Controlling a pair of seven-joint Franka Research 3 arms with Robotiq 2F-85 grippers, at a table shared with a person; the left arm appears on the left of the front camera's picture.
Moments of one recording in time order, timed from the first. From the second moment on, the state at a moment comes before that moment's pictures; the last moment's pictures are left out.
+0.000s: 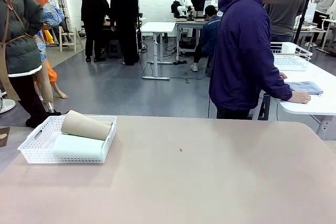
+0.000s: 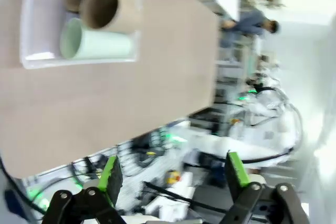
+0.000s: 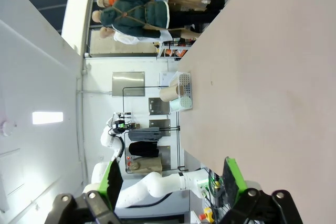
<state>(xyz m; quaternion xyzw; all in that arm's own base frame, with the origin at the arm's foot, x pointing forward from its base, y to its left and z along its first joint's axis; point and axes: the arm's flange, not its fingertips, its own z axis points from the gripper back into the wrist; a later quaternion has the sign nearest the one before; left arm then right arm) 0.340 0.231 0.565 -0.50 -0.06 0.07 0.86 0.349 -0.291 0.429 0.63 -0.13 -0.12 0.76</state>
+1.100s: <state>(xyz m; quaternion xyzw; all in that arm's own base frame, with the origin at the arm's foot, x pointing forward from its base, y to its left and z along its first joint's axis) 0.317 0.313 0.582 -0.64 -0.08 0.07 0.76 0.349 -0.290 0.430 0.63 -0.13 -0.12 0.76</state>
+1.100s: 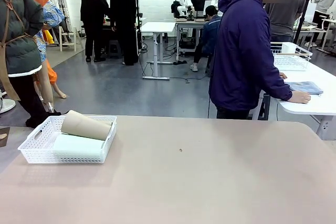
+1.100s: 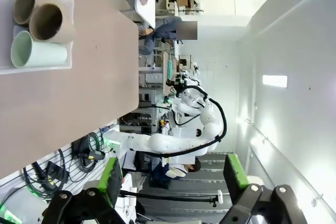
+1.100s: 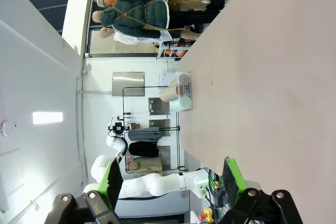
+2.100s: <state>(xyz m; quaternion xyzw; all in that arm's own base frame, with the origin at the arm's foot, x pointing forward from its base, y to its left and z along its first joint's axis) 0.316 0.336 0.590 -0.58 -0.14 0.11 0.79 0.349 -0.290 0.430 0.63 -0.13 -0.12 0.76</state>
